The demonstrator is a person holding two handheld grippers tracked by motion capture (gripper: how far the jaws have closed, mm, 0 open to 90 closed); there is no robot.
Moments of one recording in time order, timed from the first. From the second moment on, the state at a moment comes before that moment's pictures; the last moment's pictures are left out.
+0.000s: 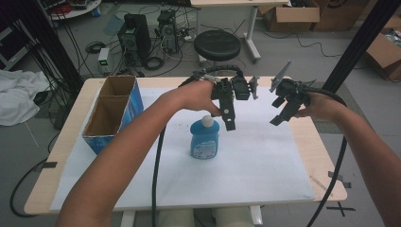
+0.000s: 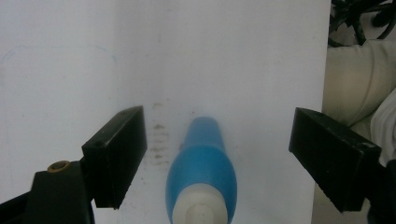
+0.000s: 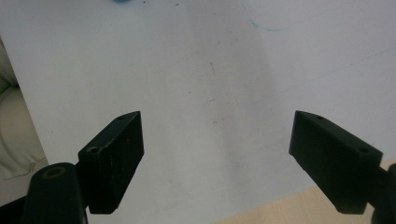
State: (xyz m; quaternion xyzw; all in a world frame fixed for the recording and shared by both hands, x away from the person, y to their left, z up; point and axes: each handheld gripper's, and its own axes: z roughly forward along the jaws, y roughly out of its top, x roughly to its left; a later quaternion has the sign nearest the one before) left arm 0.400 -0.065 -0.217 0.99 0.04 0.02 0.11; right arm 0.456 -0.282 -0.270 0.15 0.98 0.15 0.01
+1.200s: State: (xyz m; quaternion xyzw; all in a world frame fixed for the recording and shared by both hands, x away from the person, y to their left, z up) left arm 0.395 -0.057 -0.209 0.99 0.05 0.03 0.12; right arm 0.453 -0.270 -0.267 0.14 0.98 0.15 0.02
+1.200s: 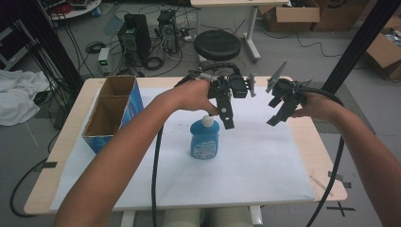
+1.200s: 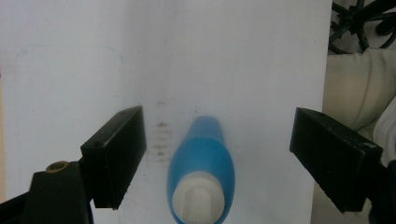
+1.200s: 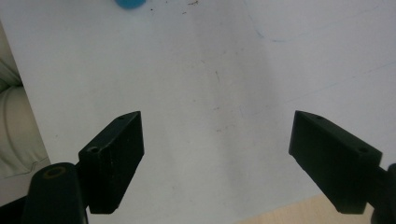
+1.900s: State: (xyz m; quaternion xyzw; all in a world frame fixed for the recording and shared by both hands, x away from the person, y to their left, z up) left arm 0.399 -0.041 -0.205 0.99 0.06 0.04 0.13; right arm 0.450 -0.274 -0.265 0.14 0.98 0.15 0.02
